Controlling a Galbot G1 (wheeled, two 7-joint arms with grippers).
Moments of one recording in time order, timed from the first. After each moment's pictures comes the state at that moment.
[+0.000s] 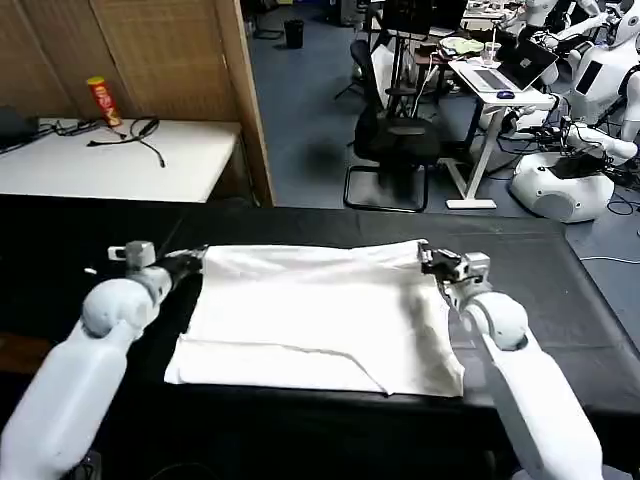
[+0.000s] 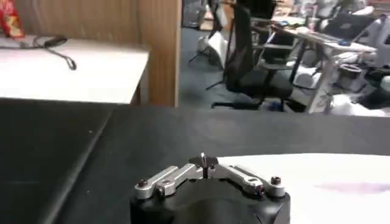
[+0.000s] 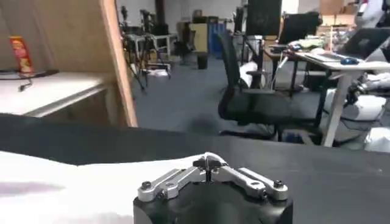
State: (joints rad) left arm 0.93 -0.89 -0.40 -1.75 -0.79 0.63 -0.08; right arm -0.95 1.07 0.37 1.76 0.50 -0.49 0.02
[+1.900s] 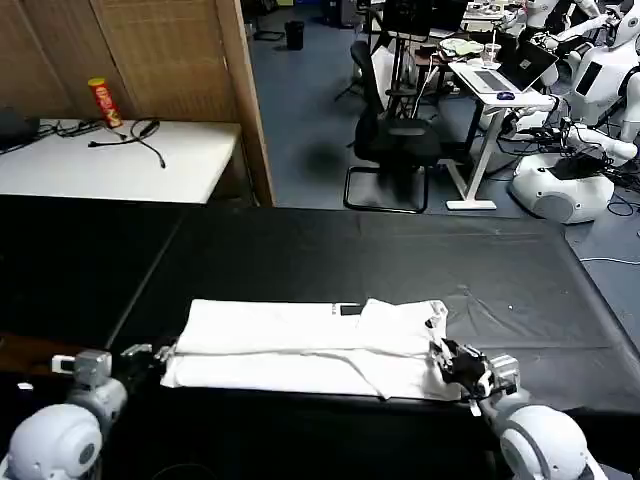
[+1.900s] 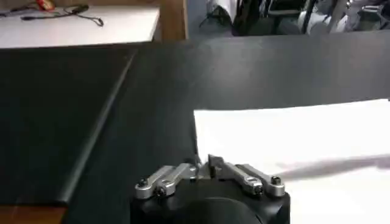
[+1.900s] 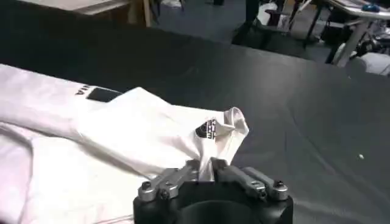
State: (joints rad) left arm 1.55 -0.91 -0.73 -2.14 -0.70 0.63 -0.11; right arm -1.45 1.03 0.55 2.17 0.50 -0.58 0.07
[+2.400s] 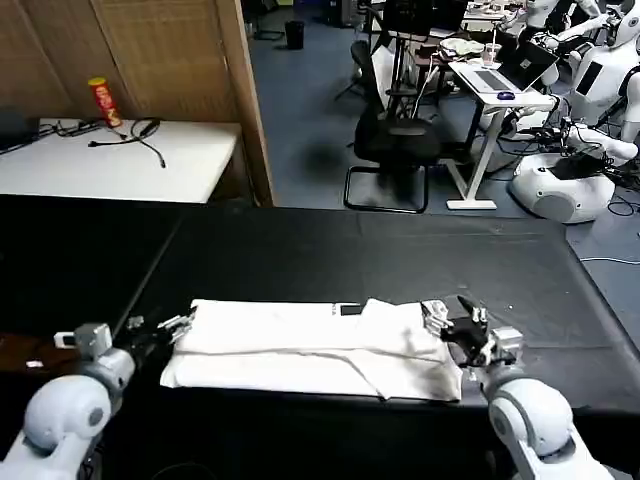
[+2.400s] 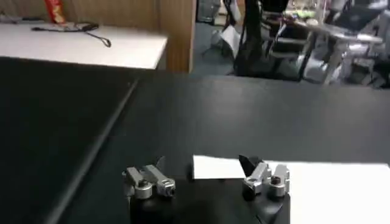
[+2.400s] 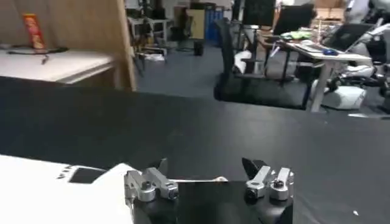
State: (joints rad) left arm 1.33 -0.98 -0.65 -1.96 -0.78 0.59 -0.10; right arm -1.25 1.14 0.49 1.97 0.45 -0.51 0.12
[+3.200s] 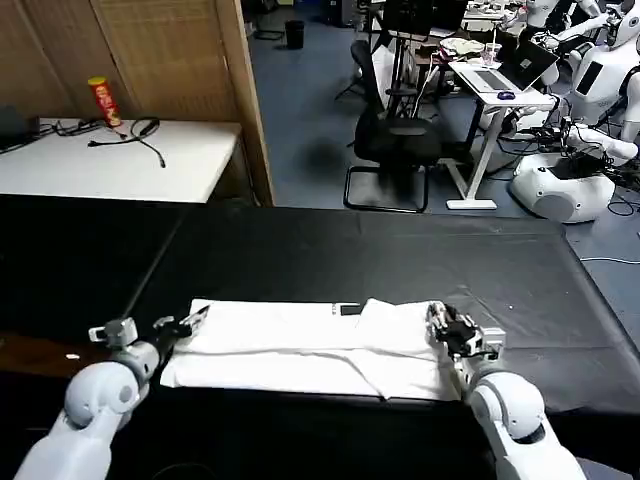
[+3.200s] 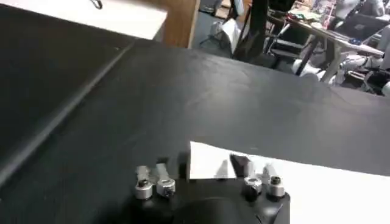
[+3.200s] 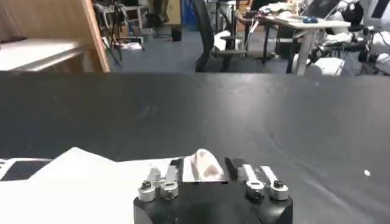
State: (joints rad) left arm 1.22 -1.03 -0.55 -1.77 -0.77 0.54 -0.06; right arm -1.23 1.22 0.49 1.84 0.41 -0.46 0.10
